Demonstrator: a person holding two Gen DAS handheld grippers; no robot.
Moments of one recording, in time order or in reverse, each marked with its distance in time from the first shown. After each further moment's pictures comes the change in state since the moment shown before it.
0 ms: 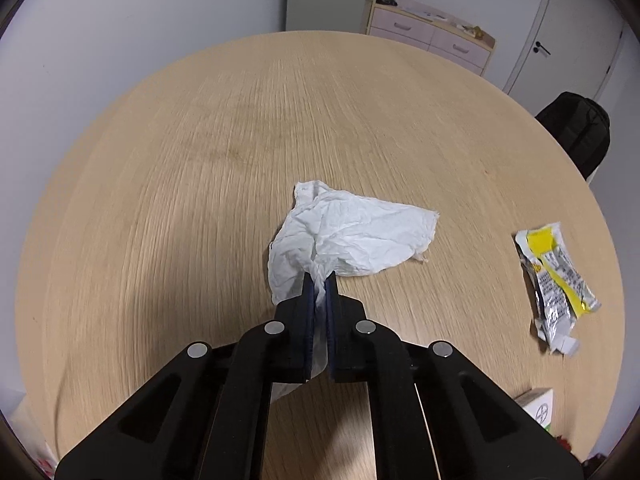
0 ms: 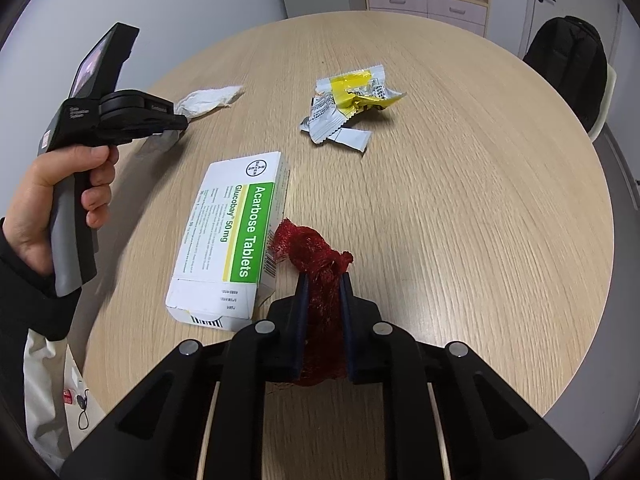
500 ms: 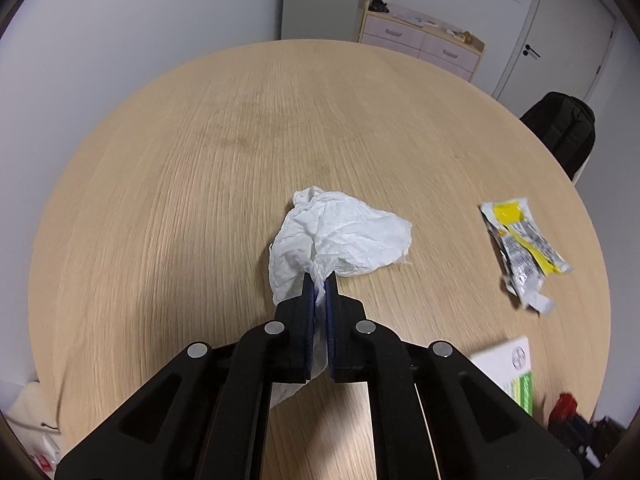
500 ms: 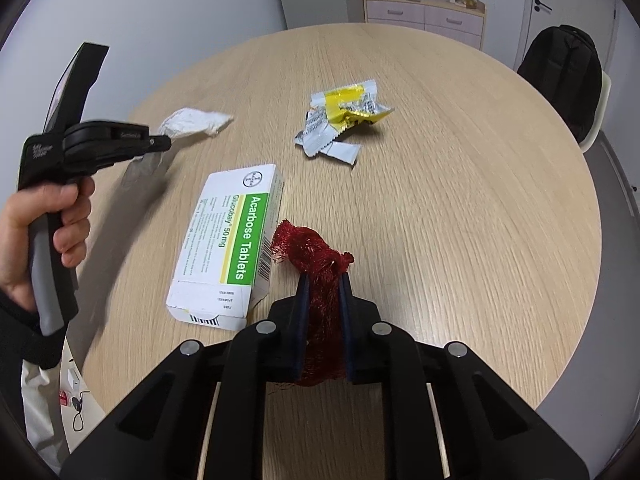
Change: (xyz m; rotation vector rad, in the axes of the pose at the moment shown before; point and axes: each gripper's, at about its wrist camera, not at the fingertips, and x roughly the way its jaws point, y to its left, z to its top) left arm -0.043 -0.003 -0.033 0.004 -0.025 -0.026; right arm -0.012 -0.006 0.002 -0.007 -0.044 -0.009
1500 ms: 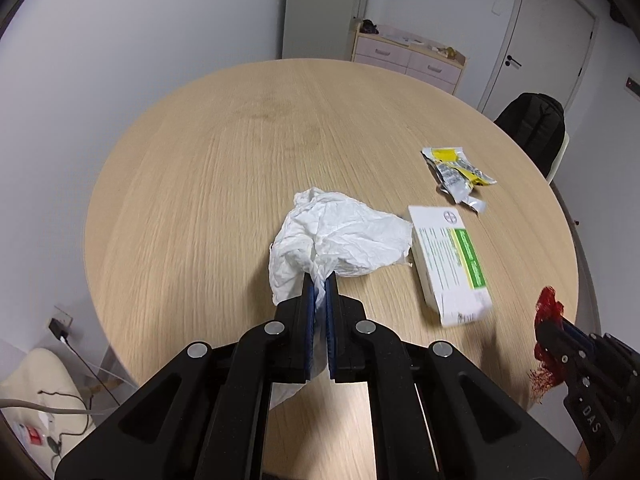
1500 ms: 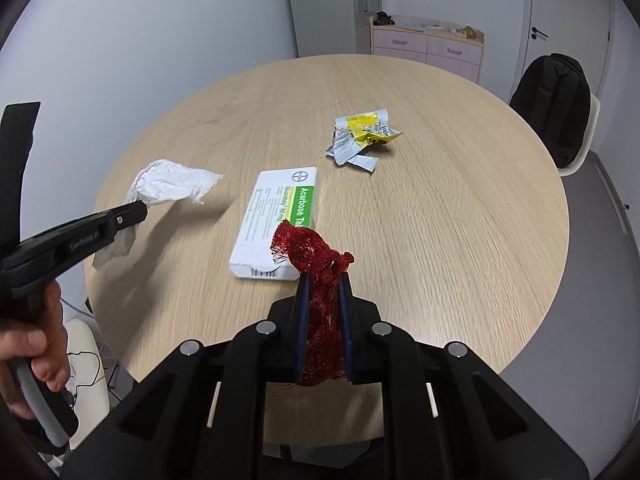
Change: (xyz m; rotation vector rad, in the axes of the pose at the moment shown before) left arm -0.109 -0.003 -0.116 0.004 -0.094 -0.004; right arm -0.058 0.032 -0.040 -0.046 -0.098 -0.017
